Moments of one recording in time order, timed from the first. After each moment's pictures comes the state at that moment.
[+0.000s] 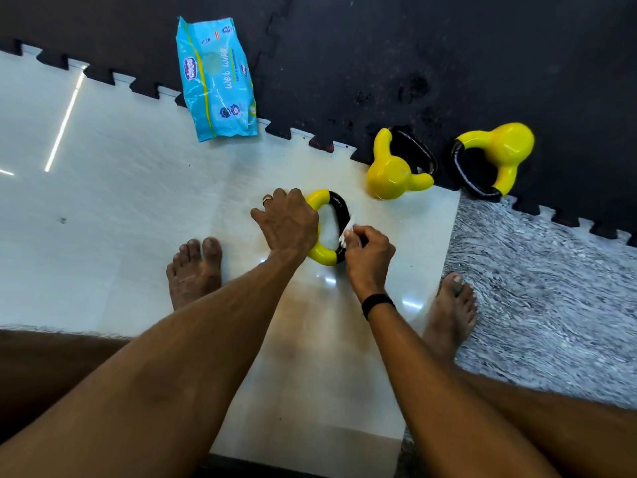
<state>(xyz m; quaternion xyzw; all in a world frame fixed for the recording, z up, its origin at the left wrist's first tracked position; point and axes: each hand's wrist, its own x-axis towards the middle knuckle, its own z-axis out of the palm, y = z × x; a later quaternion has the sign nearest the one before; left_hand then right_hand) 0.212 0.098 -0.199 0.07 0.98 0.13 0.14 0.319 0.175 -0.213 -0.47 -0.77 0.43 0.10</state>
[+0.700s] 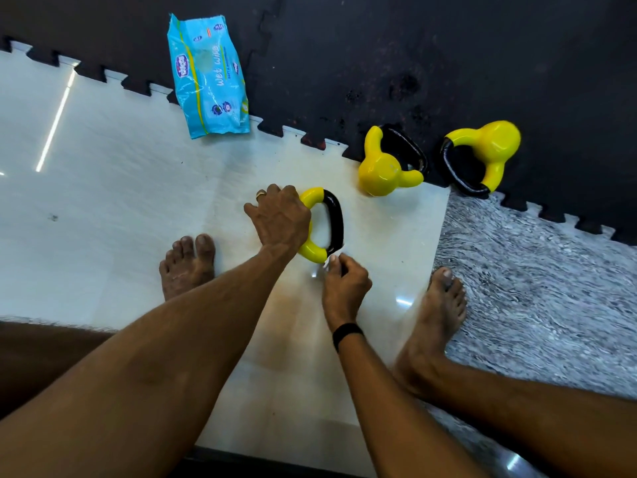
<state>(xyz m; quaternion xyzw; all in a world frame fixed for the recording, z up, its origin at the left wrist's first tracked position) 0.211 0.097 -0.197 0.09 0.98 0.15 0.13 0.346 0.123 -0.206 -0.54 -0.71 0.44 0.13</state>
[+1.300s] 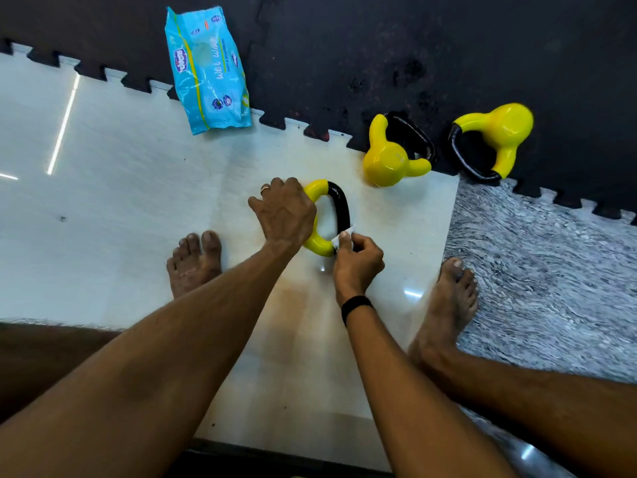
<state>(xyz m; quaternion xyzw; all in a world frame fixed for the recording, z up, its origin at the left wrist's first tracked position) 0.212 0.093 -0.203 0.11 0.98 0.17 0.10 0.325 0.136 -0.210 -0.63 -0.60 0.47 0.15</state>
